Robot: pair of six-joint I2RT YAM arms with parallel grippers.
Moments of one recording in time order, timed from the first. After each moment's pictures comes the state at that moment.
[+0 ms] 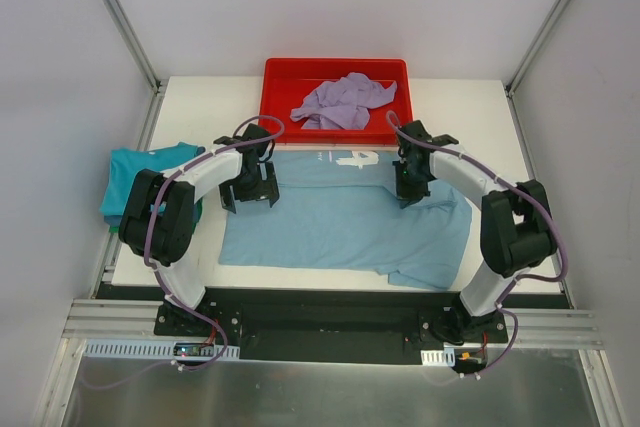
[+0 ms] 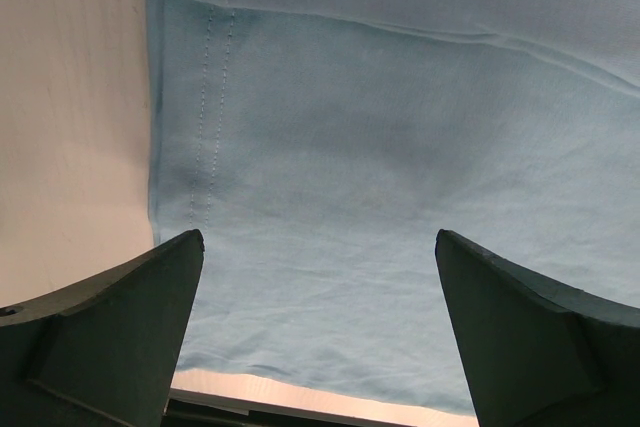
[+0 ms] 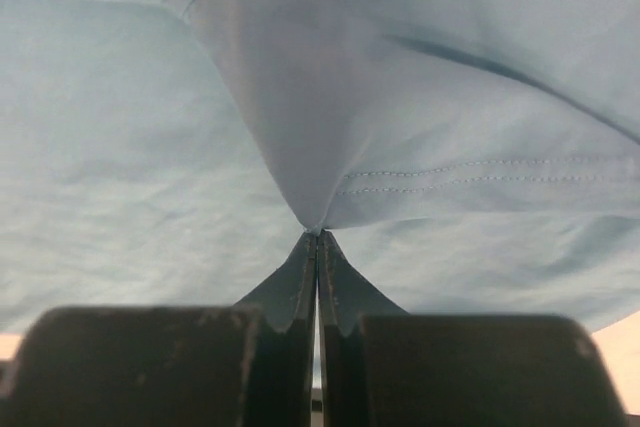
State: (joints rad) left arm -0.36 1.73 1.14 -0.81 -0.13 -0.59; right arm 0.38 1.70 1.19 -0.82 0.03 0.30
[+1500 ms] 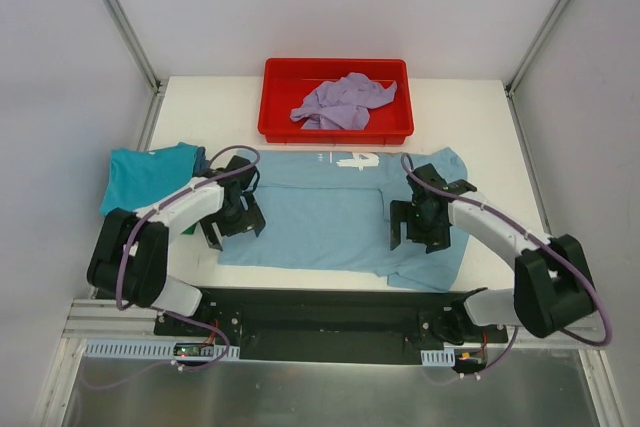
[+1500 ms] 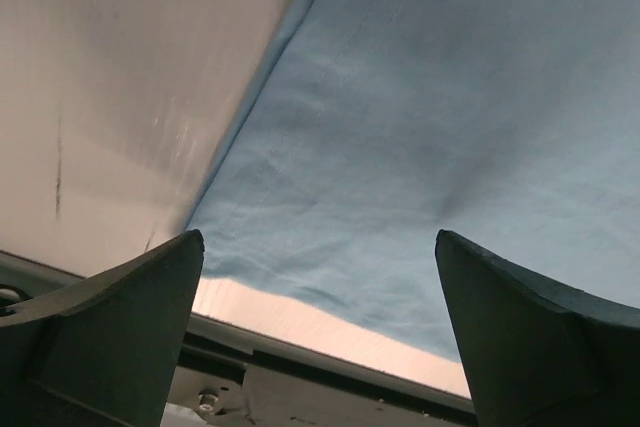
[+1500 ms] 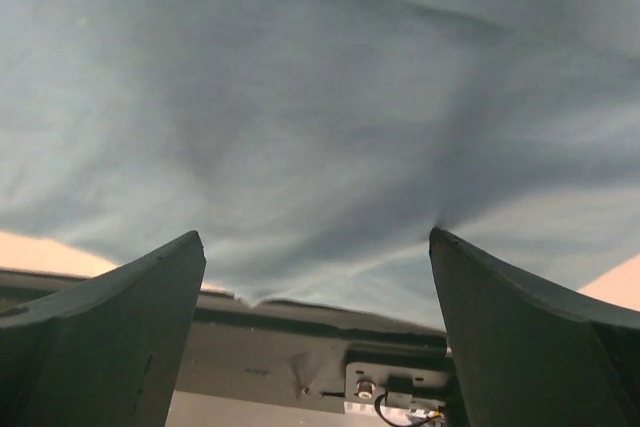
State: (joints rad) left arm -0.36 1.42 0.81 -0.88 -0.14 -0.83; right arm 0.45 1.30 0.79 -0.85 -0.06 0.46
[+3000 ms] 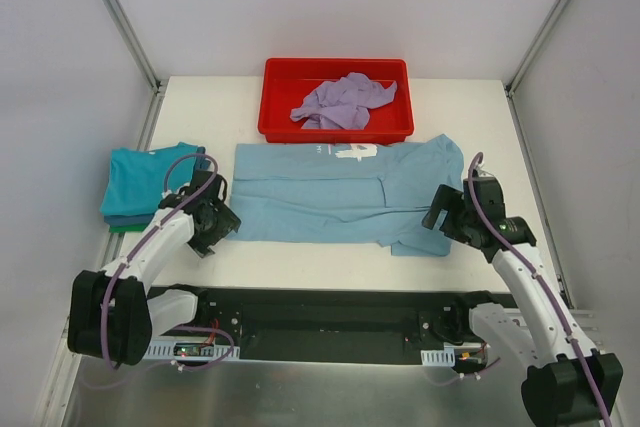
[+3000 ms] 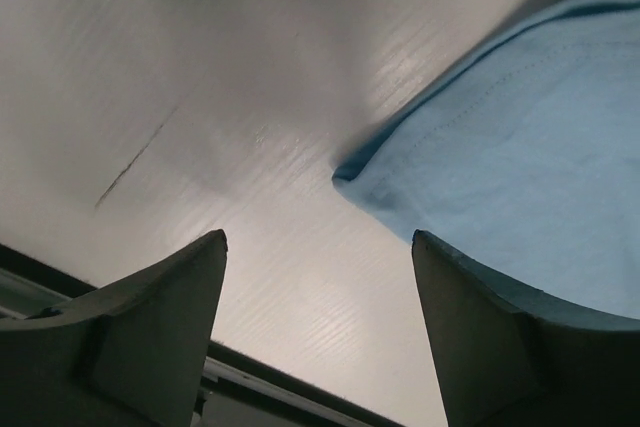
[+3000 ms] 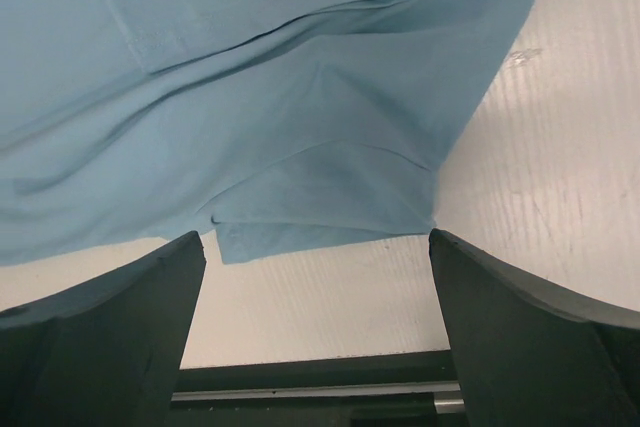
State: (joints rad) left arm -0.18 1.11 0.64 -0.83 -0.16 -0.97; right arm 0.19 0.82 0.66 -0.78 0.08 0.51
